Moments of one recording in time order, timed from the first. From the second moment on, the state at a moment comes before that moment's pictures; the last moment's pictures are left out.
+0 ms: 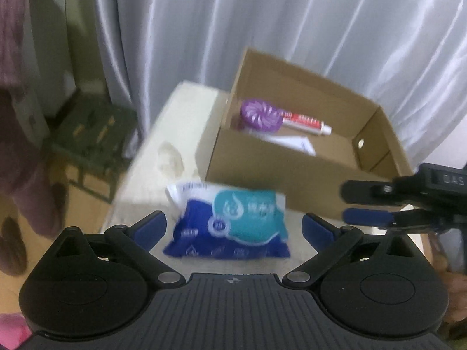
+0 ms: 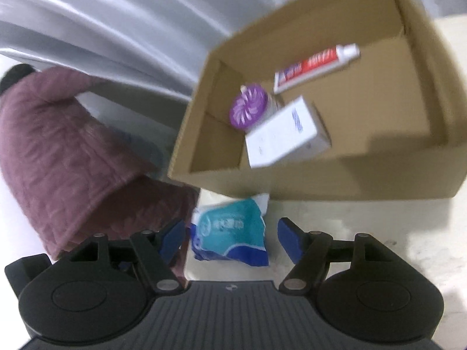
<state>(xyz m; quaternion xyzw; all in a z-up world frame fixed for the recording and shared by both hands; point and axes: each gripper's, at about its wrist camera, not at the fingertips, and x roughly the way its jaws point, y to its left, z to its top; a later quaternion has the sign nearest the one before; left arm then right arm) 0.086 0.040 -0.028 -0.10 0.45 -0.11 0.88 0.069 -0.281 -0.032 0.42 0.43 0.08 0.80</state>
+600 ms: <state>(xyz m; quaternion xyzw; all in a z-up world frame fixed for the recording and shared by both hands) 0.117 0.056 -0.082 -0.16 0.50 -0.16 0.84 0.122 -0.247 -0.106 0.45 0.48 0.08 0.75</state>
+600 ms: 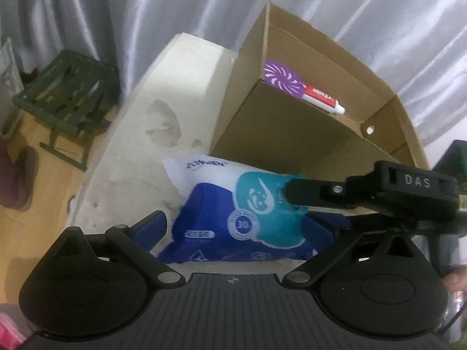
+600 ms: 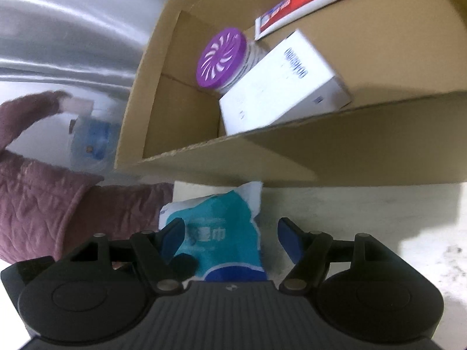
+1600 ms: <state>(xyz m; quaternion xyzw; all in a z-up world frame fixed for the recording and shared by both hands) 0.061 -0.030 -0.074 -0.10 0.51 -0.19 0.83 0.080 -0.275 -0.102 0.42 0.51 0.13 0.74</state>
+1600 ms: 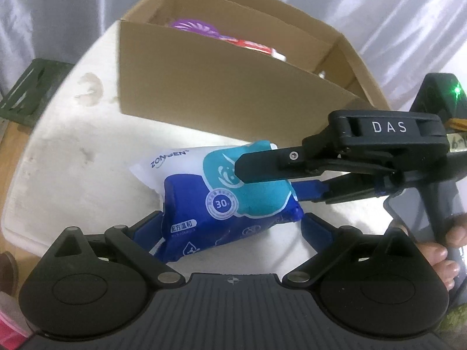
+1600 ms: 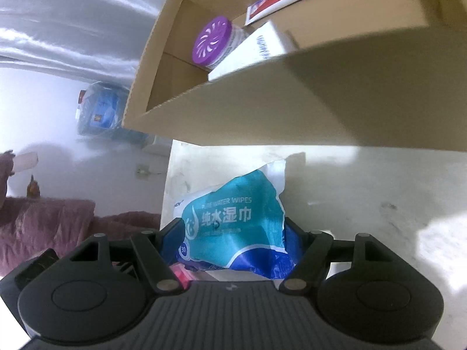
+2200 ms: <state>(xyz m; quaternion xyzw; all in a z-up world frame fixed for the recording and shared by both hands) 0.038 -0.089 -0.064 -0.05 0.52 -0.20 0.83 0.060 -0.286 -0.105 0.42 0.50 0.11 0.75</state>
